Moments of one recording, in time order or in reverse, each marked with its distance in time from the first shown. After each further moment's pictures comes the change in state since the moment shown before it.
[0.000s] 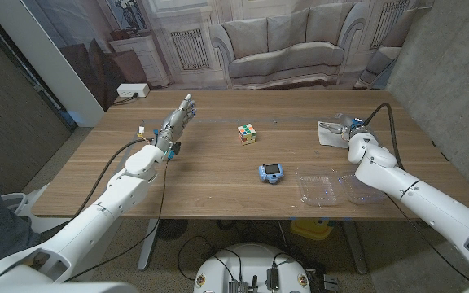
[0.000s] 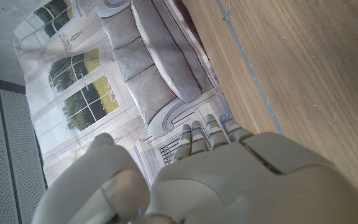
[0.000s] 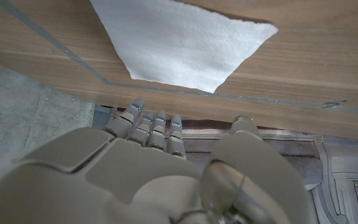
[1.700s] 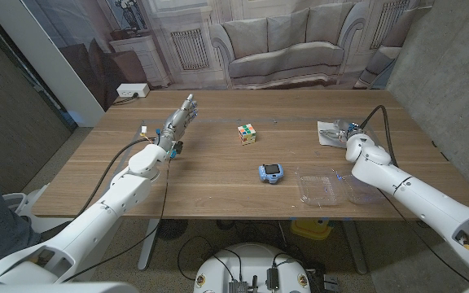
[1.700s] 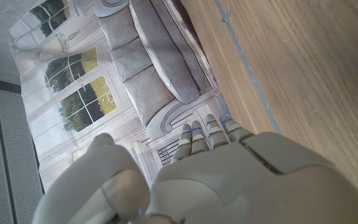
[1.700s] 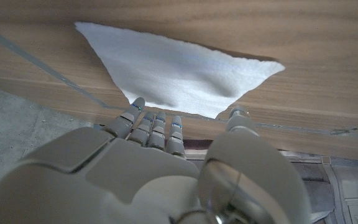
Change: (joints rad) left arm -0.015 -0.013 0.012 0.011 0.005 0.012 0.010; left_hand 0.004 0.004 -0.008 0.000 -0.004 0.006 0.006 0.000 0.000 0.000 0.000 0.000 0.000 0.000 0.000 0.000 0.000 0.000 0.000 0.000 0.000; right arm 0.059 0.039 -0.039 0.112 -0.004 0.010 0.063; right_hand 0.061 0.022 0.025 -0.041 0.004 -0.013 -0.006 -0.005 0.000 -0.017 0.001 0.000 0.000 0.000 0.000 0.000 -0.002 0.009 -0.002 -0.022 0.002
